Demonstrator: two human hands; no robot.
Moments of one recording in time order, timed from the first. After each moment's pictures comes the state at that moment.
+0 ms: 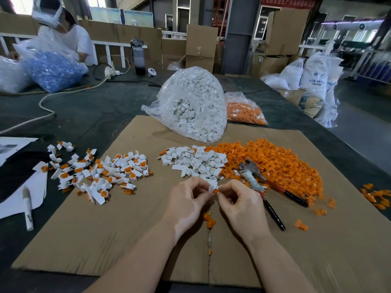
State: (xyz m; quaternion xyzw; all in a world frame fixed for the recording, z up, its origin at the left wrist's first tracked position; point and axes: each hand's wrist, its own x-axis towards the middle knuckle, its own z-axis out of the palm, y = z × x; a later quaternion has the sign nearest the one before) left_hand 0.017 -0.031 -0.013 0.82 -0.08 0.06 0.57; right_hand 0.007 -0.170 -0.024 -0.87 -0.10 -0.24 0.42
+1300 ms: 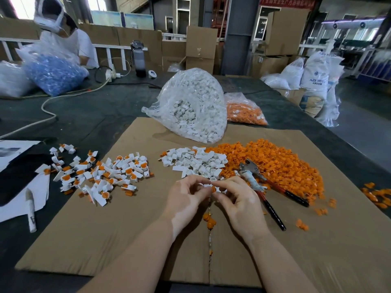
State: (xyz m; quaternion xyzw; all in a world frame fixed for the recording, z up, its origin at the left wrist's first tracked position) left_hand 0.023 -0.027 -0.015 0.76 -0.06 0.03 0.65; right_hand 0.010 -0.170 -0.021 -0.86 -0.15 -0.22 0.43
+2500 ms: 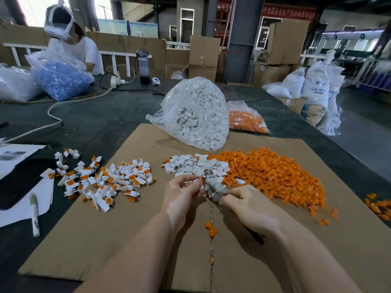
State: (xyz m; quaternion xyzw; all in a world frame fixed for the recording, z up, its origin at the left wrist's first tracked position) left_hand 0.037 -0.026 -0.003 0.54 0.08 -0.02 0.83; right_hand 0.005 -0.174 0.047 -0.93 -0.04 0.12 0.34
